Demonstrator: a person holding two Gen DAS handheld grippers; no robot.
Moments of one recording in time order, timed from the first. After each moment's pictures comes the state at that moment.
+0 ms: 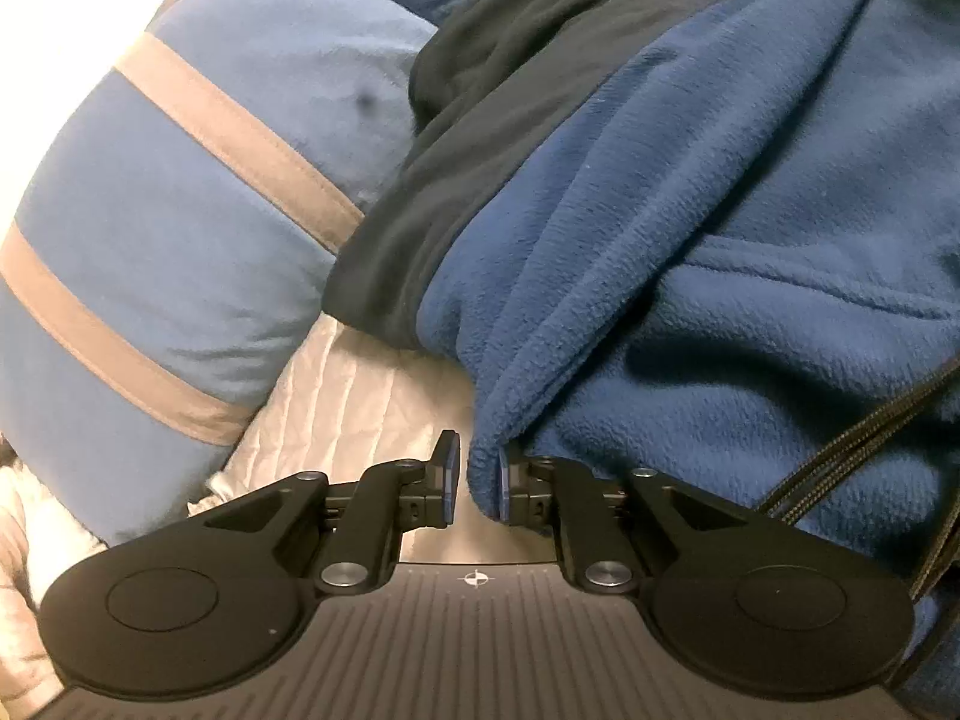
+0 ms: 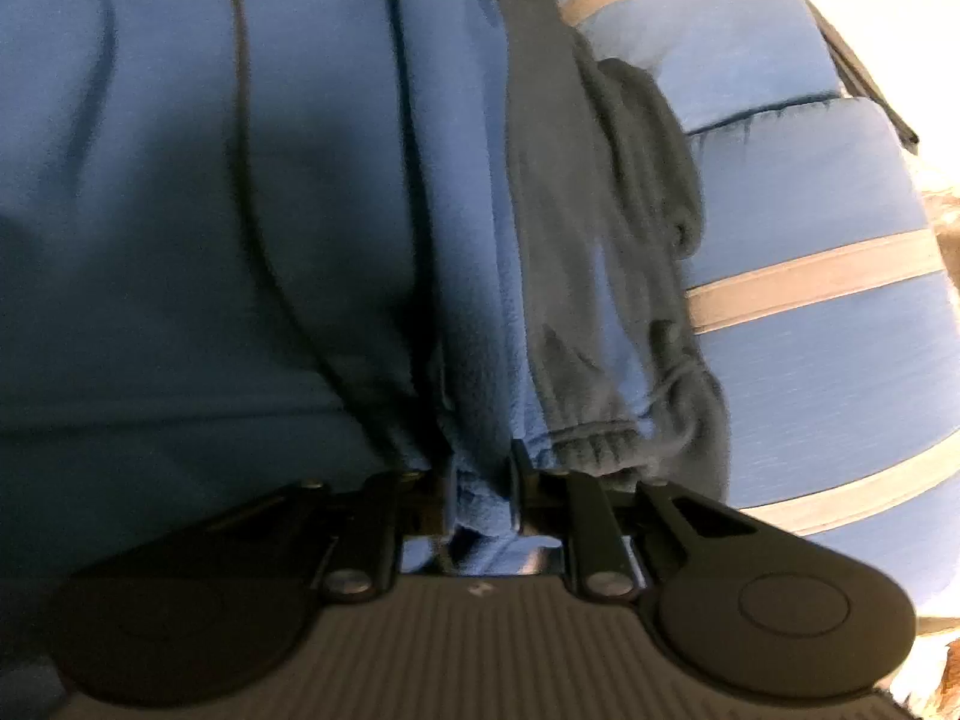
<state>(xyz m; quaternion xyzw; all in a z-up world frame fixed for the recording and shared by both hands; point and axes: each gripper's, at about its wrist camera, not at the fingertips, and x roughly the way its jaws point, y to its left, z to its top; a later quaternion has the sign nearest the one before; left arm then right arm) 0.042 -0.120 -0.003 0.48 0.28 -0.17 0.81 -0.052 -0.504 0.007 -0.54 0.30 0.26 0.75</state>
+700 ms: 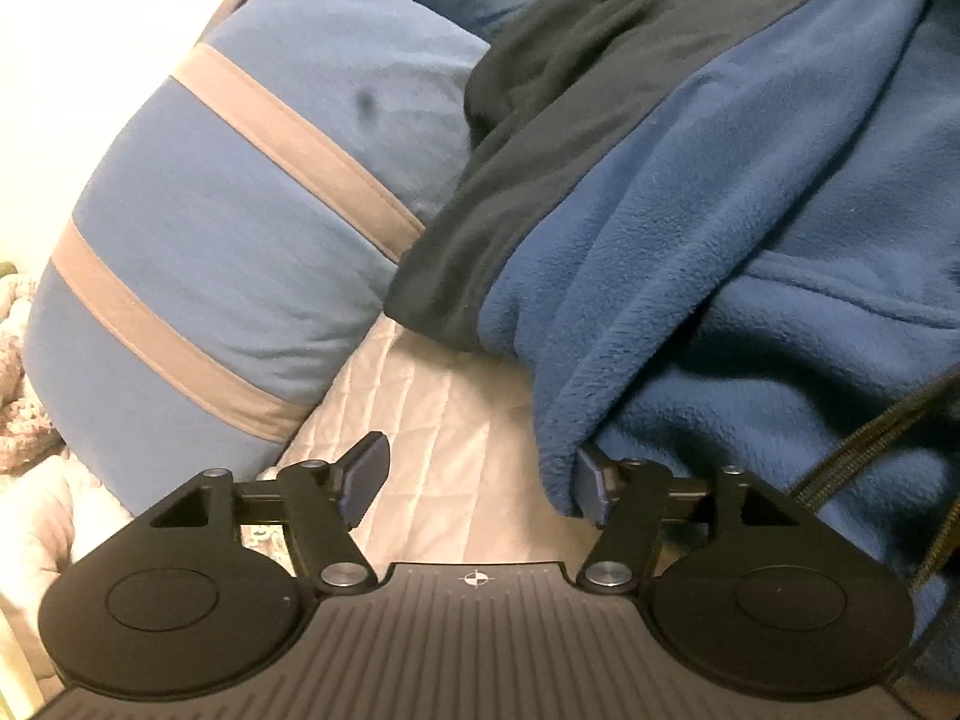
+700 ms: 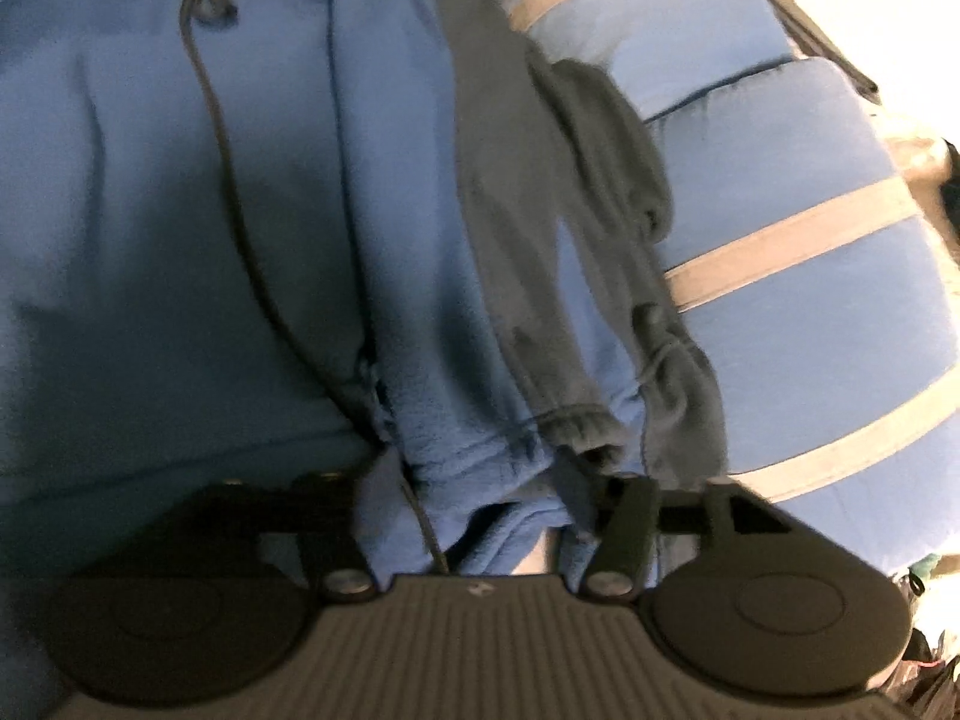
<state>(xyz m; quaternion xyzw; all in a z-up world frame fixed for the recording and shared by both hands) 0.033 -0.112 0.014 0.48 0.25 -0.13 0.83 -0.055 -0.511 0.041 -0.48 0.31 0.24 0.78</state>
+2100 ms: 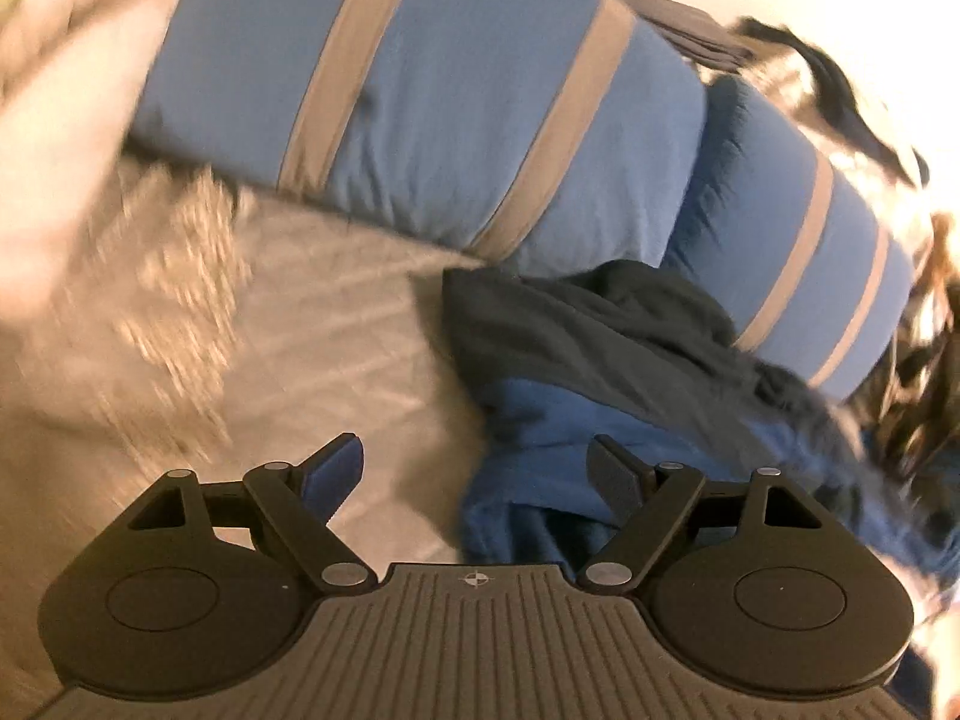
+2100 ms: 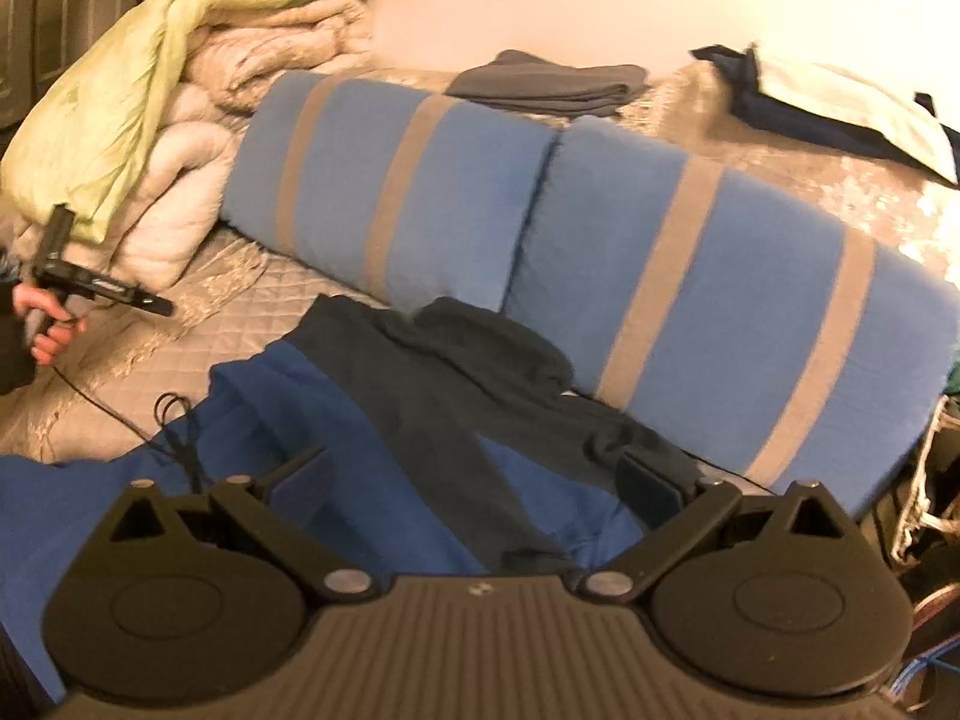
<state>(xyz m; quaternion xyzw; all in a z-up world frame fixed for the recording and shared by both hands) 0.050 0.008 0.098 -0.15 0.39 -0.15 0.90 -0.051 -0.526 0.243 -0.13 0.30 0.23 0.92</state>
